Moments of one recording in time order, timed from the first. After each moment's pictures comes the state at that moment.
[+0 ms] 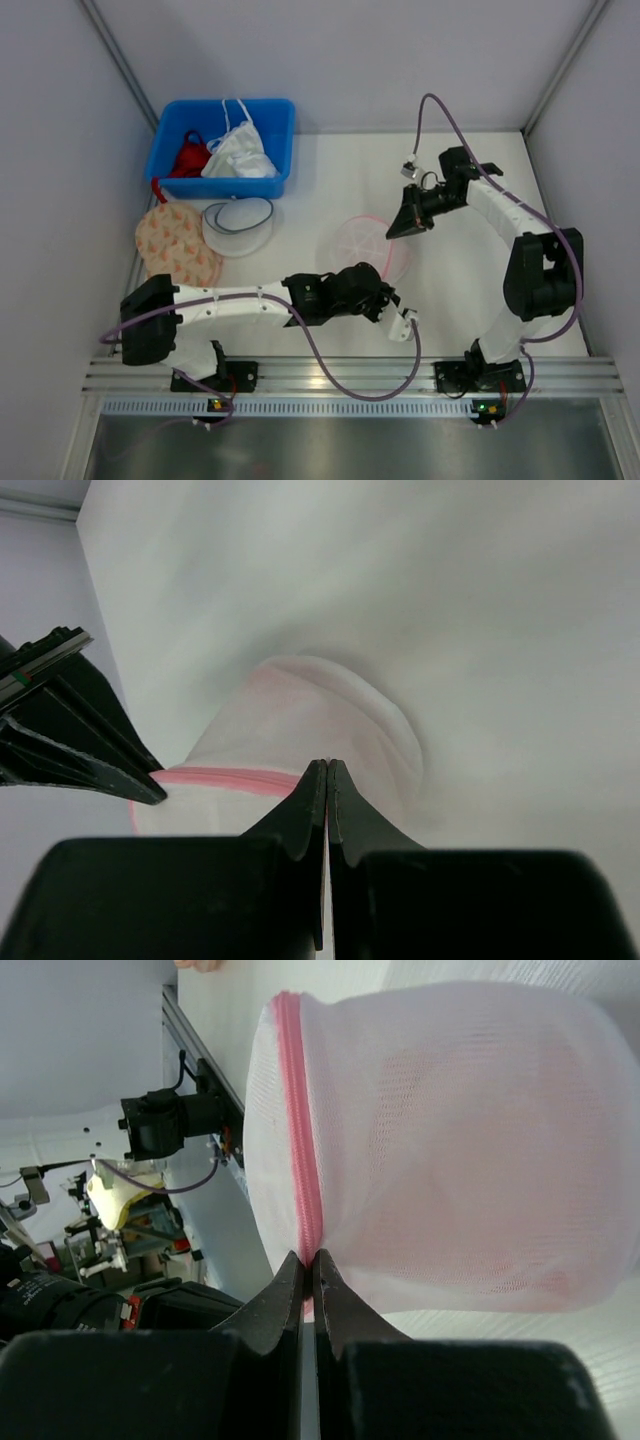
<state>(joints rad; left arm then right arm) -1.28 1.48 1.02 -0.14 -0.07 0.96 0.19 1.69 1.32 -0.91 -0.99 0.05</state>
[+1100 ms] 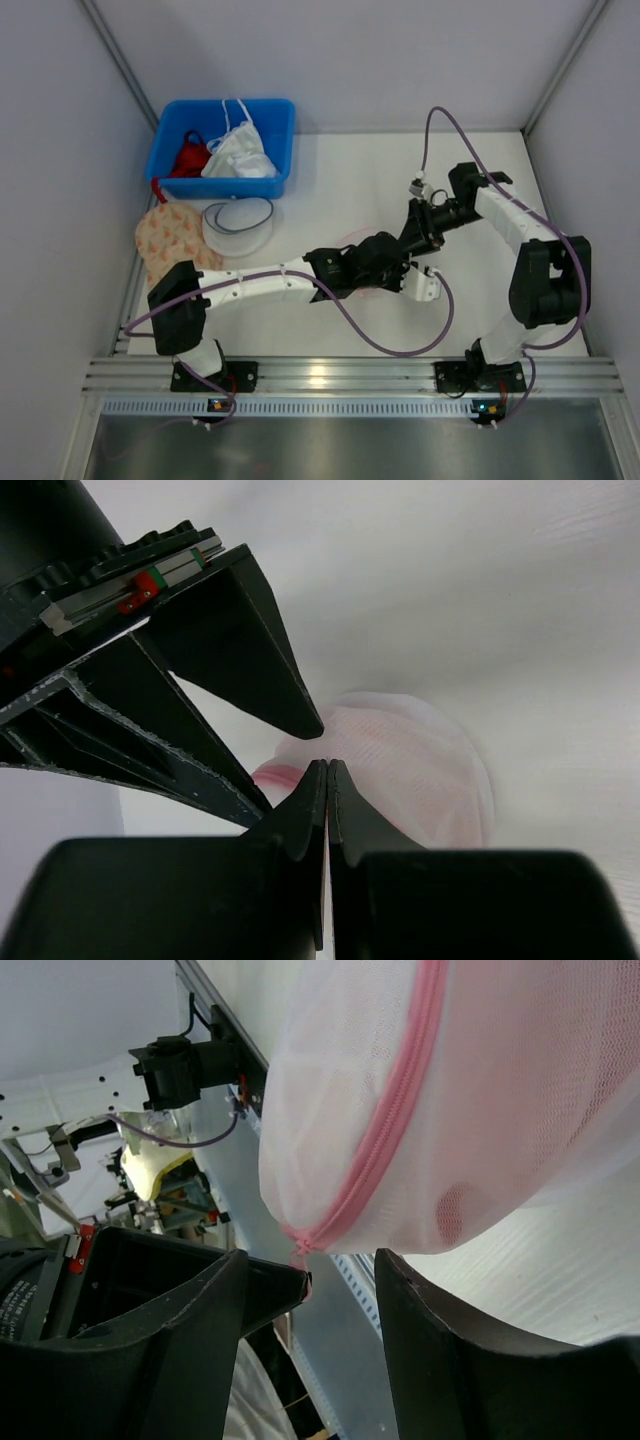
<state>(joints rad) -1.20 1.64 1.27 -0.23 -0.07 0.78 0.14 1.63 1.24 -1.10 -1.02 -0.09</state>
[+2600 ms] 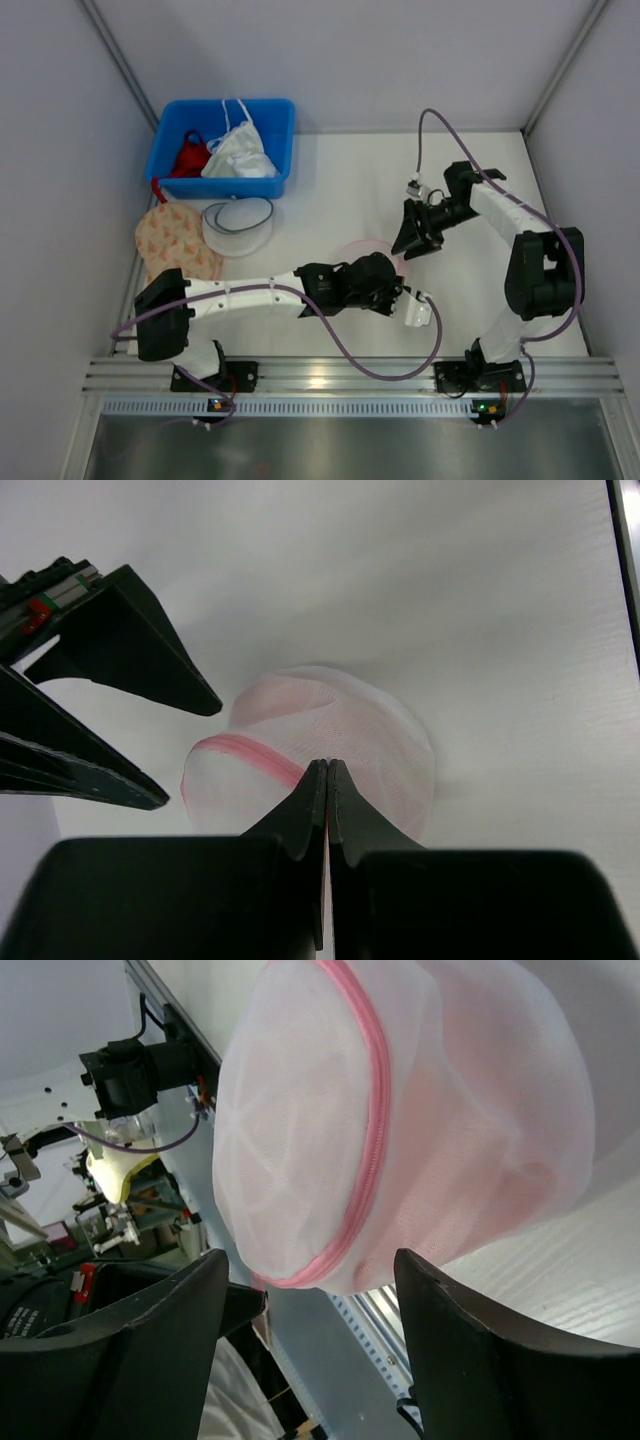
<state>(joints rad) -1.27 1.55 1.16 -0.27 0.01 0.73 0.14 1.69 1.29 -1.10 -0.95 -0.10</state>
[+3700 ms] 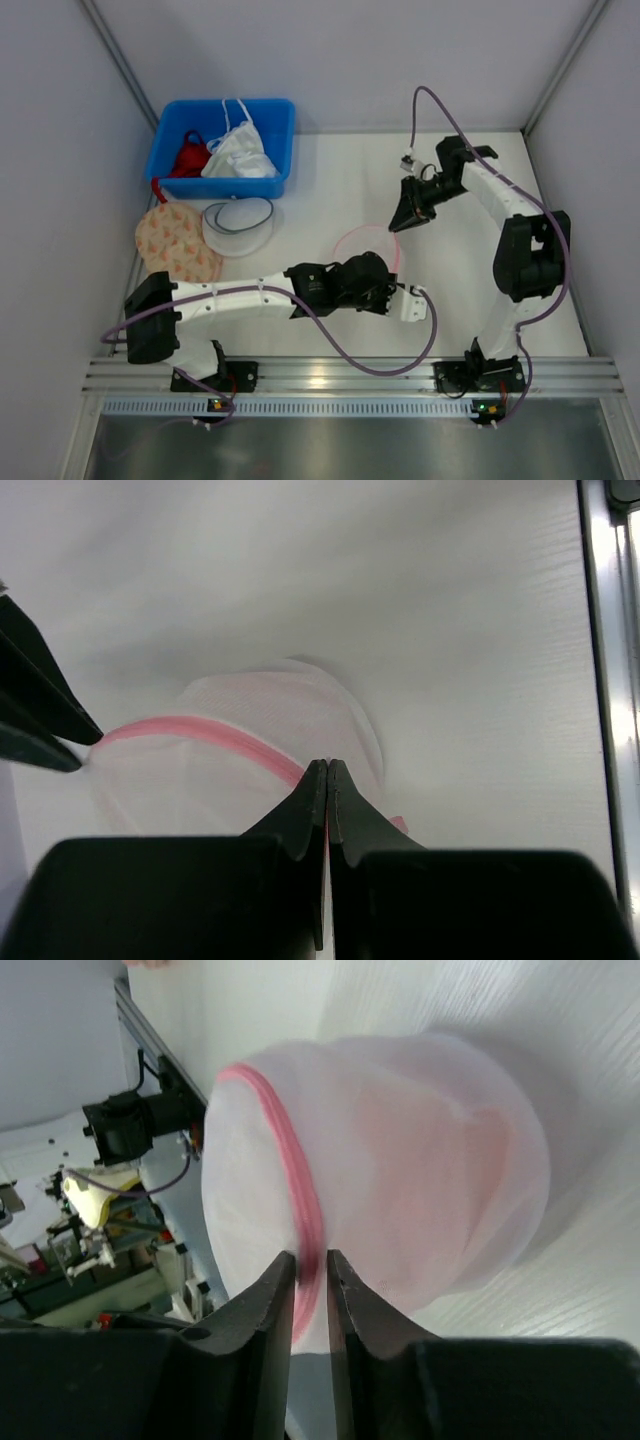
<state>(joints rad) -1.27 1.50 1.14 -0.29 -0.01 0.64 0.17 1.84 1.52 -1.10 -0.90 -0.03</state>
